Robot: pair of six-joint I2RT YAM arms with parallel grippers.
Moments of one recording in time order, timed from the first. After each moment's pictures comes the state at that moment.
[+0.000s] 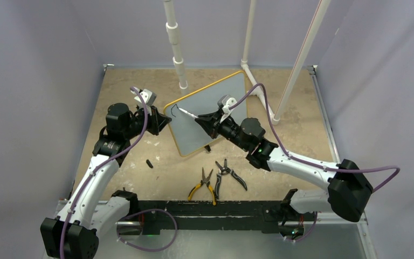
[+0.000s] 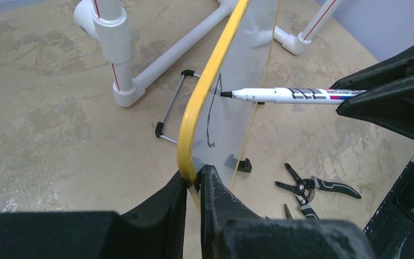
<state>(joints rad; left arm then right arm) -0.20 0.91 0.77 -0.16 0.51 -0.09 0.87 1.28 0.76 0.62 -0.04 0.16</state>
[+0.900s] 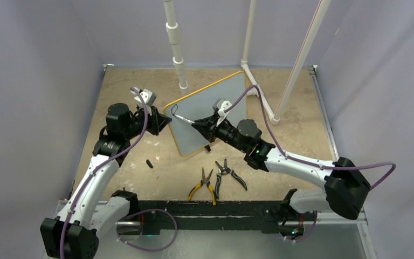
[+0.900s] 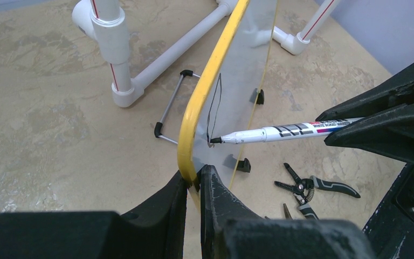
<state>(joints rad) -0.20 0.91 0.77 -0.16 0.52 -0.09 0.89 1.30 0.75 0.62 -0.09 0.16</state>
